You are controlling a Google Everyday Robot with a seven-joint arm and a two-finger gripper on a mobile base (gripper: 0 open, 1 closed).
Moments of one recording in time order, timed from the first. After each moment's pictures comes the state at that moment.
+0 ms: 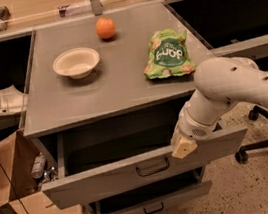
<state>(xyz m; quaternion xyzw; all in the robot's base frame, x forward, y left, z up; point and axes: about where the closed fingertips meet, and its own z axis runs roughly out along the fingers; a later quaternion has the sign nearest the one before) 0.479 -0.122 0.694 -0.60 0.78 0.11 0.14</state>
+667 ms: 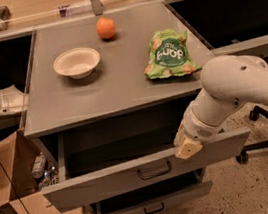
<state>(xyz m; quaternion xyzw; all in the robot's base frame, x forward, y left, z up) 0.465 -0.134 0.702 -0.59 0.79 0.11 0.14</state>
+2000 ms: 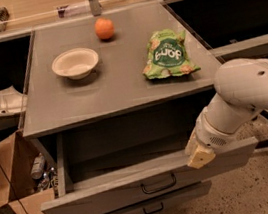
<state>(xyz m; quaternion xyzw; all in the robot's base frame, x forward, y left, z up) 0.432 -0.155 0.705 -0.56 0.81 0.11 0.12</state>
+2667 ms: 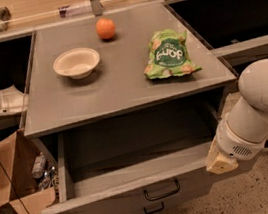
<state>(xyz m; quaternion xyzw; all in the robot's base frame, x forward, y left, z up) 0.388 -0.184 0.723 -0.54 0.83 0.10 0.09</state>
